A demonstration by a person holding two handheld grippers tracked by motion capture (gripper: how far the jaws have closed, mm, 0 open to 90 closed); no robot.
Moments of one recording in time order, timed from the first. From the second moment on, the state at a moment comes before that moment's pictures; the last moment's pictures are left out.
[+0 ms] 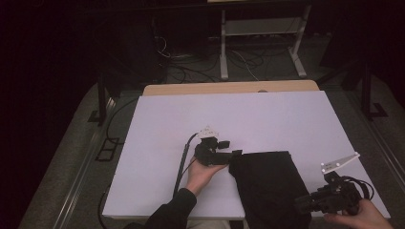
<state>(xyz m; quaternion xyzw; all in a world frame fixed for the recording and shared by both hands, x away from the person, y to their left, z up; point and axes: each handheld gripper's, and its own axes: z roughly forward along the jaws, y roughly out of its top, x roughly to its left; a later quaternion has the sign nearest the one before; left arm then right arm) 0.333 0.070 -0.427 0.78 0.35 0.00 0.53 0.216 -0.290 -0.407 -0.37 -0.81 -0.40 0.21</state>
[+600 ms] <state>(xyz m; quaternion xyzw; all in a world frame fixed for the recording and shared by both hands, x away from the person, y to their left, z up) 0.334 0.064 -0.434 0.80 0.34 -0.01 0.50 0.277 -0.298 -0.411 -0.43 -0.77 -0.46 0.07</state>
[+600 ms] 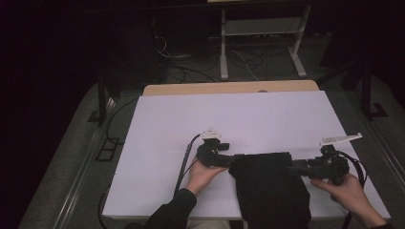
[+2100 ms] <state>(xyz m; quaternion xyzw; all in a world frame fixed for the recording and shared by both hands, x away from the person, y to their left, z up) 0.338 0.050 -0.458 0.84 0.30 -0.07 0.46 0.347 -0.300 -0.455 -0.41 -0.82 -0.40 0.06</state>
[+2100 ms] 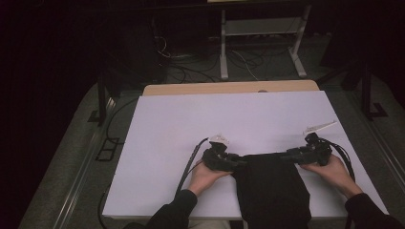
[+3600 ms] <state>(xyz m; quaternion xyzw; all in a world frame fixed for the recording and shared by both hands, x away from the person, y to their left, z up) 0.412 0.116 -0.434 0.80 0.39 -0.08 0.45 0.412 -0.248 -0.446 -0.48 -0.76 -0.43 0.10</state>
